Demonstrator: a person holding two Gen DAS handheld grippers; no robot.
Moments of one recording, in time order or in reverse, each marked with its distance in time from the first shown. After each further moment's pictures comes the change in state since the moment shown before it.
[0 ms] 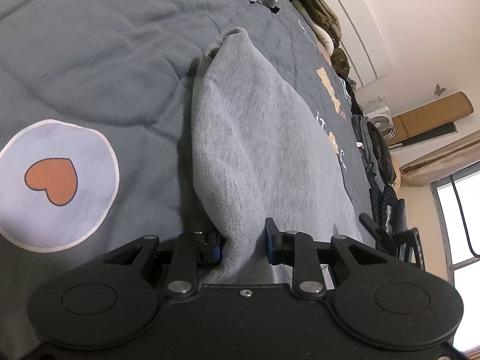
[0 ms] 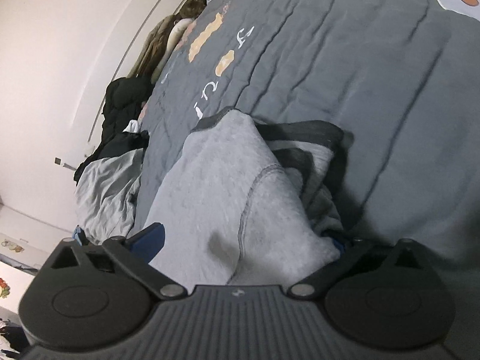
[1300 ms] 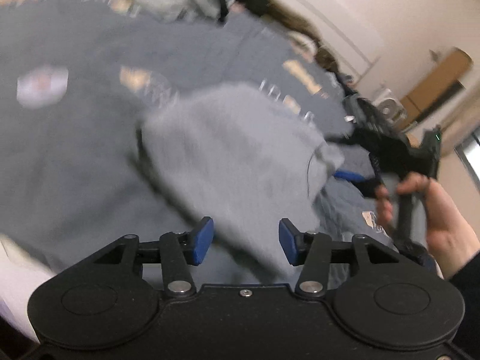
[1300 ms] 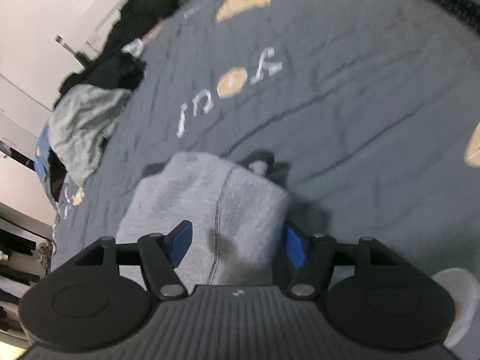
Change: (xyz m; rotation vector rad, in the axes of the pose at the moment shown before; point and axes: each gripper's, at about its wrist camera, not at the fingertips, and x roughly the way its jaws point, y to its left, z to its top) left arm -0.035 -0.160 -0.163 0.262 -0.193 0.195; right arm -0.025 0.011 0.173 -0.471 0.309 -0.107
